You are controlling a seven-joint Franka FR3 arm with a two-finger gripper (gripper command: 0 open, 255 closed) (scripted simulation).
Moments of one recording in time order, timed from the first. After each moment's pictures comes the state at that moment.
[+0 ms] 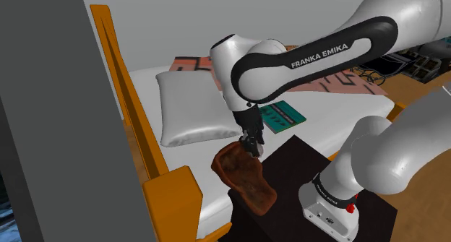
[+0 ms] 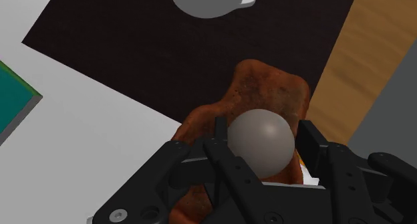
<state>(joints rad) 0.29 -0.25 0.26 -2.47 0.12 1.68 0.07</state>
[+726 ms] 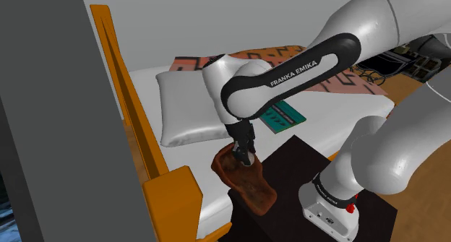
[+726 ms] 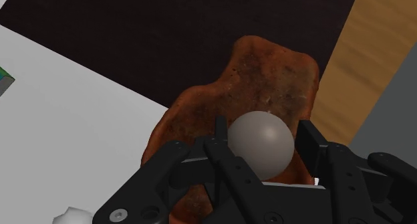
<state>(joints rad) 0.29 -0.12 0.28 -2.48 0.11 1.82 0.09</state>
